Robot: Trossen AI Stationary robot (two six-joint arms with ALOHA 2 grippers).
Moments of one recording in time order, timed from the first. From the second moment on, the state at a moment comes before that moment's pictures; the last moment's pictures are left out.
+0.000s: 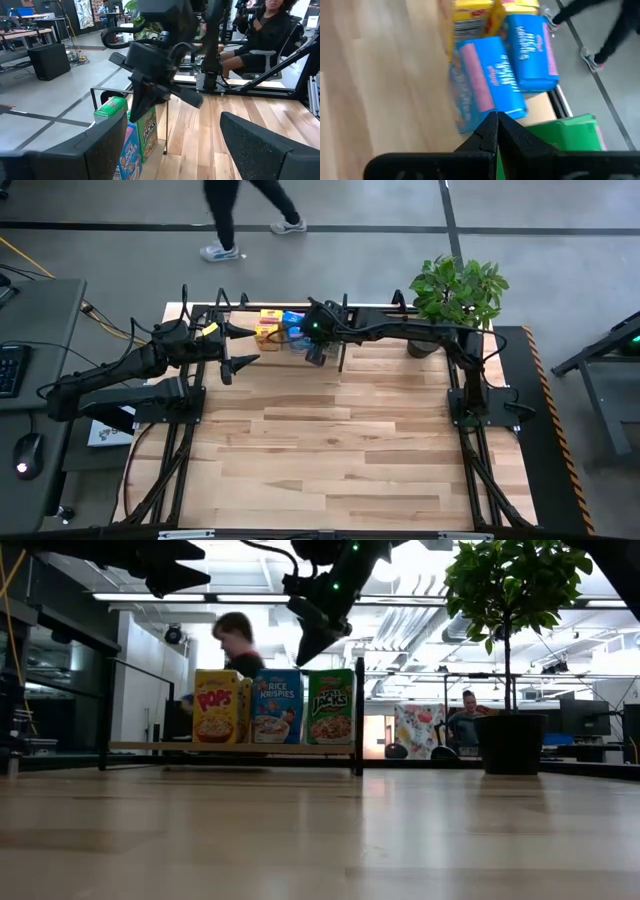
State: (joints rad) left arm 0.38 0.55 0.57 -0.11 0.14 0.05; right arm -0.23 2.00 1.84 -0.73 0.25 -0.08
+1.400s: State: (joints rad) left arm 0.38 0.55 0.57 -0.11 0.14 0.05; right arm -0.25 2.01 1.84 -0.66 0.19 -0.07
